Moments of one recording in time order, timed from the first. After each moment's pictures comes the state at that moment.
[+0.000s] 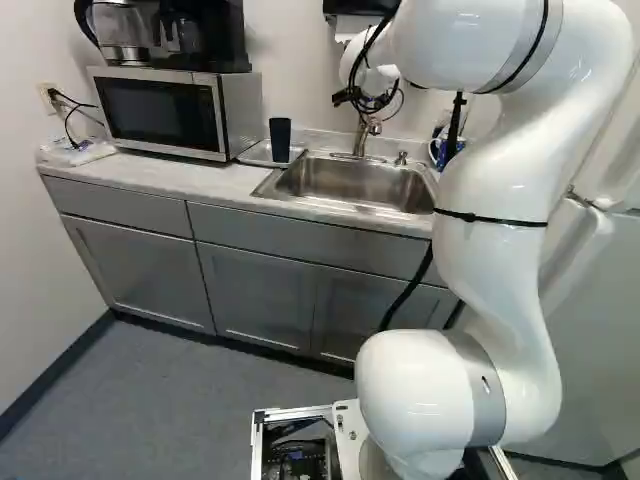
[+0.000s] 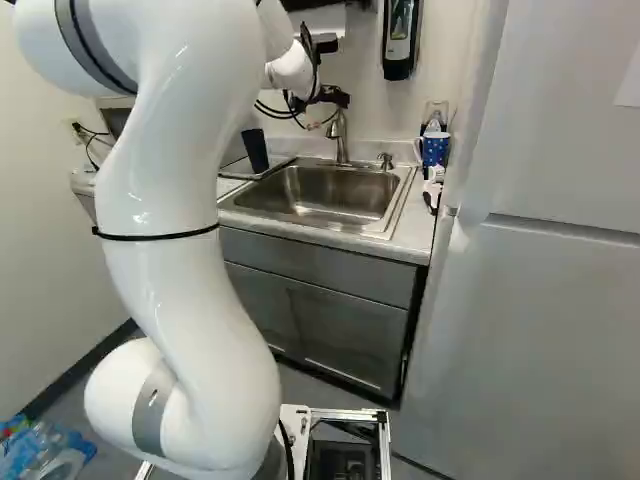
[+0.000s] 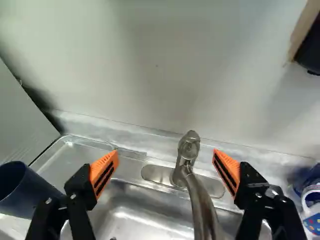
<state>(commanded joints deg) -6.1 -20.2 -87.0 0.4 1.4 -2.0</state>
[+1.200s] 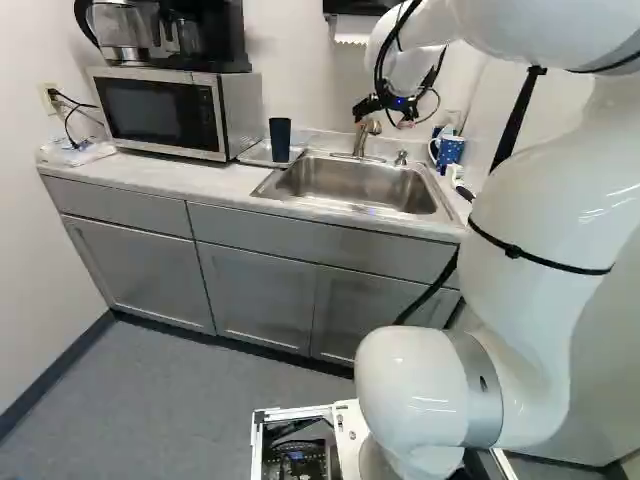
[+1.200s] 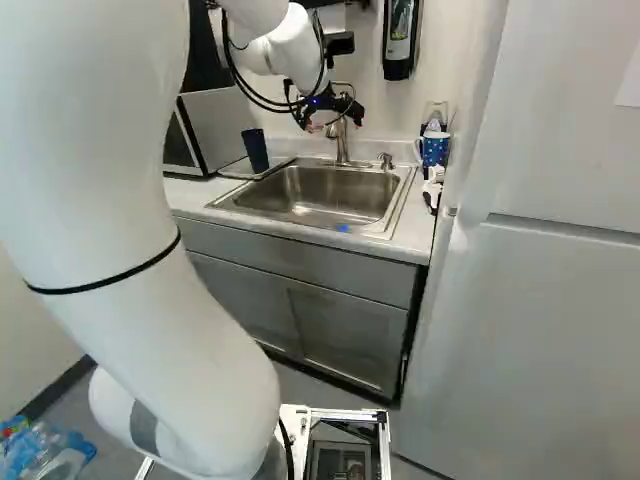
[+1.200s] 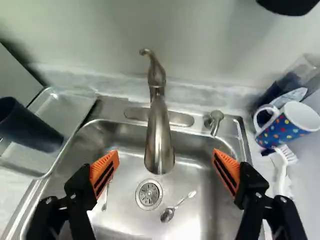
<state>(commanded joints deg) -10.6 -4.2 -71.4 0.4 -17.3 -2.0</state>
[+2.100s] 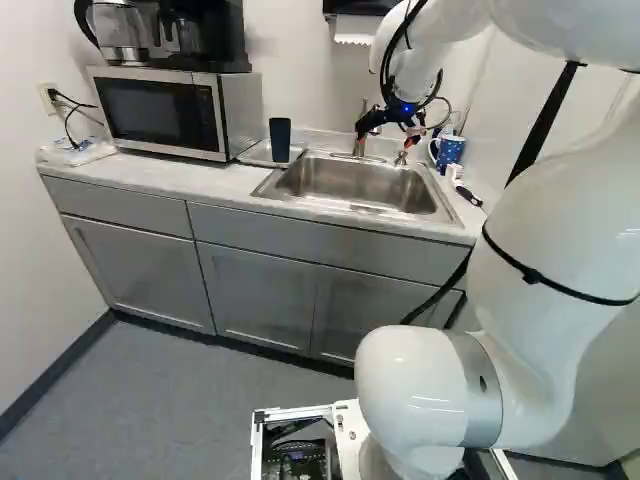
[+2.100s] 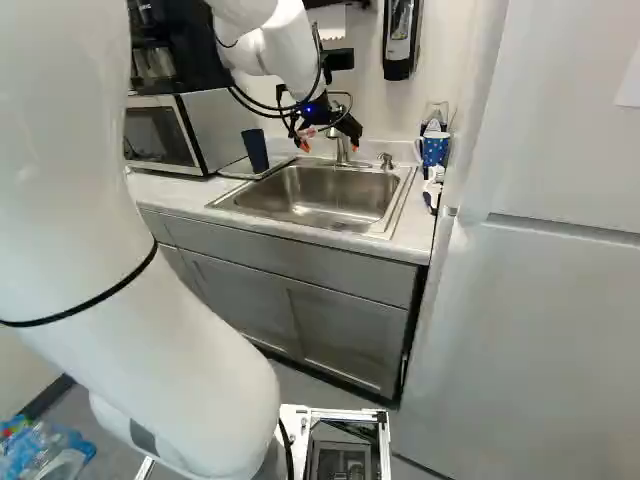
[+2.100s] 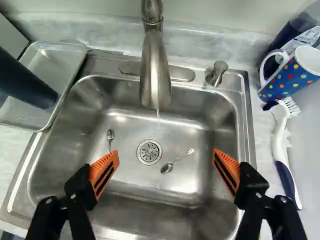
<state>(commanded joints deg) -11.1 0.6 -66.4 0.4 -26.8 -2.0</state>
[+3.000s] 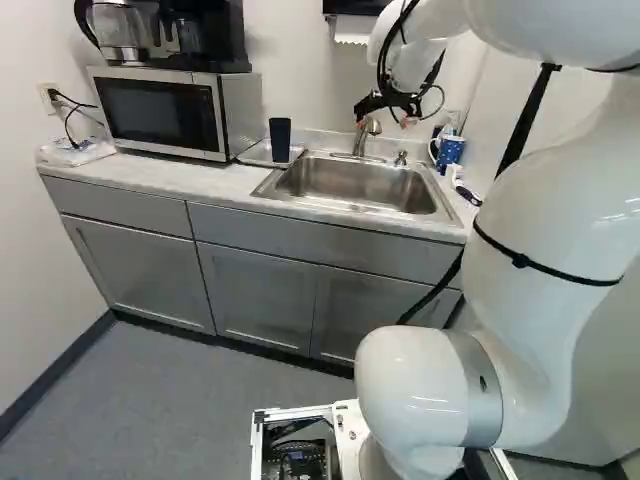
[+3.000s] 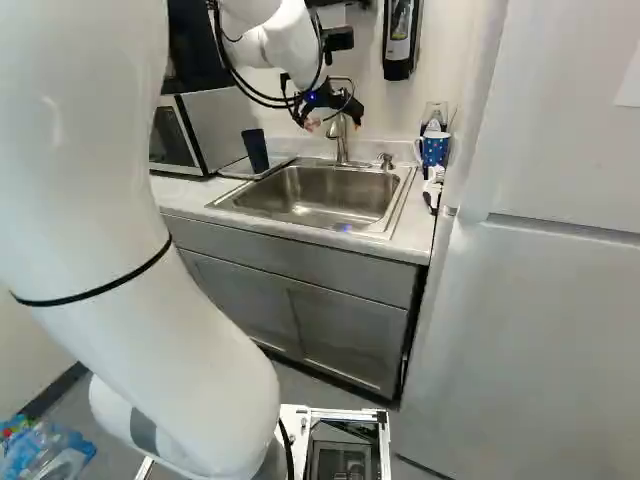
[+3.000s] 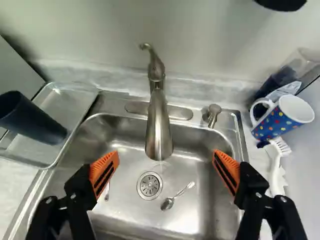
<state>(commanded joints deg) -10.5 -4.1 -73.4 0.4 -16.6 -2.0</state>
